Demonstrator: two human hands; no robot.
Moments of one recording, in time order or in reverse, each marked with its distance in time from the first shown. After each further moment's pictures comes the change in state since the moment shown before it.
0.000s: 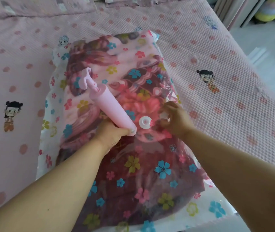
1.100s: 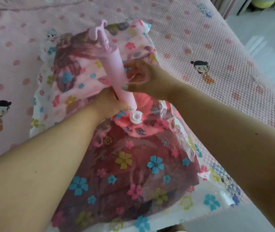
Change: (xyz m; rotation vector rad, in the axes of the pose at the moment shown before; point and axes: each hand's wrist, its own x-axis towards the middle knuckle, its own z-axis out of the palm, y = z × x) left_hand 0.039 0.067 0.016 0.317 -0.150 0.149; right_hand 0.055 -0.085 -0.062 0.349 -0.274 -0.049
